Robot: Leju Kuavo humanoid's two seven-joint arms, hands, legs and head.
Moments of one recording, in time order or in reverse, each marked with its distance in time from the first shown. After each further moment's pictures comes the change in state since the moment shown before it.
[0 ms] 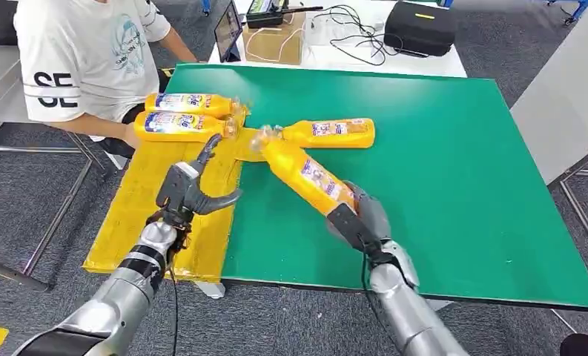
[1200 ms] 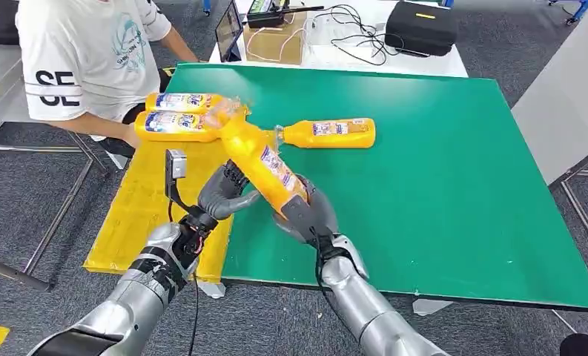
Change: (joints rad) left arm 0.006 -0.054 -0.031 -0.006 0.528 -0.529 0.235; right arm -0.098 0.169 0.076 0.190 -0.056 0.035 -0.053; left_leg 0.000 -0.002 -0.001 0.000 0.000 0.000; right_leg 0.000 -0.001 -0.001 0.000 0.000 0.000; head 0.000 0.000
